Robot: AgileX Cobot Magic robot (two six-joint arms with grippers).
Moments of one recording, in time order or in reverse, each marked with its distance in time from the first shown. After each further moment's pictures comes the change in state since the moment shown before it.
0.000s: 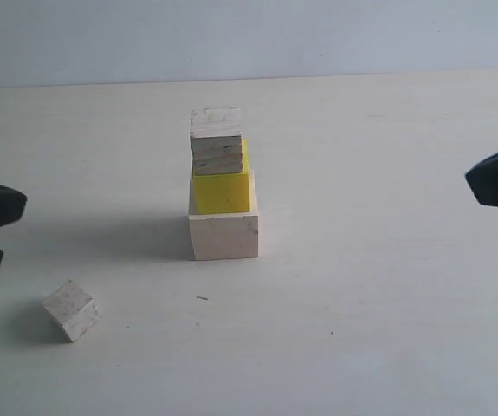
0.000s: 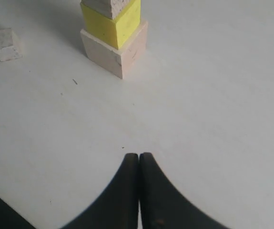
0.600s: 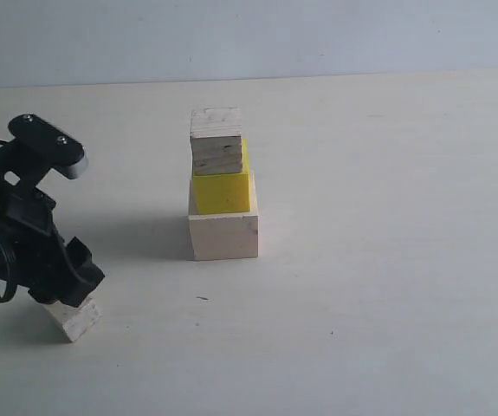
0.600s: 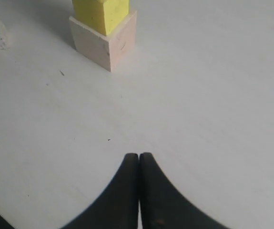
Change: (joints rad) left arm 0.000 0.527 -0.106 0.031 0.024 0.101; right arm 0.000 -0.204 0.217 -0.052 -0.087 0.000
